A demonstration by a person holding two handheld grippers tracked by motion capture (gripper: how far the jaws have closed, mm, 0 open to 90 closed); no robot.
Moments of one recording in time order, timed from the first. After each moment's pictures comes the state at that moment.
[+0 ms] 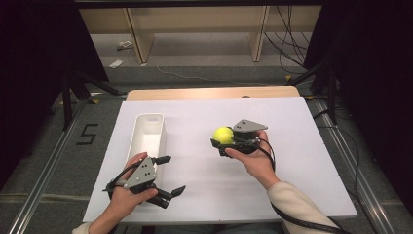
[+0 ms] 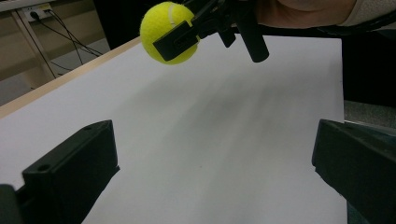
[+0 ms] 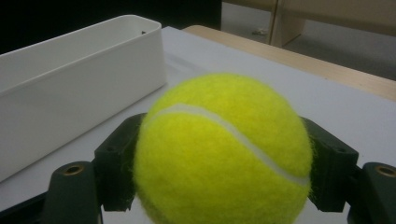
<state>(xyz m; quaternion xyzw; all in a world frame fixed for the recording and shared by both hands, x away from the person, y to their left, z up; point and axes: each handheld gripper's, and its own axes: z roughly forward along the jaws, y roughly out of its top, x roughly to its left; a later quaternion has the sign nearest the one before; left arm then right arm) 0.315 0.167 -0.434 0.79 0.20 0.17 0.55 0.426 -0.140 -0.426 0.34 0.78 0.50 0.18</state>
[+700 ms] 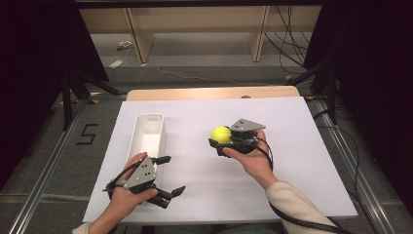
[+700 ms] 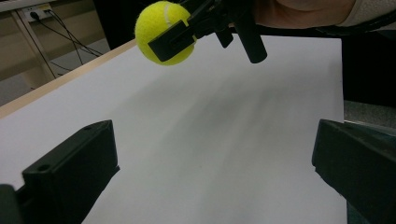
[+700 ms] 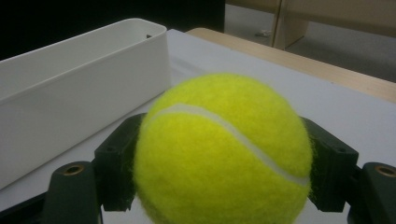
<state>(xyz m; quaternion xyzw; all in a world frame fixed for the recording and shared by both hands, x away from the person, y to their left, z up) 0.315 0.167 -0.433 0.79 0.19 0.17 0.55 0.426 -0.134 -0.425 0.33 0.78 0.51 0.18</state>
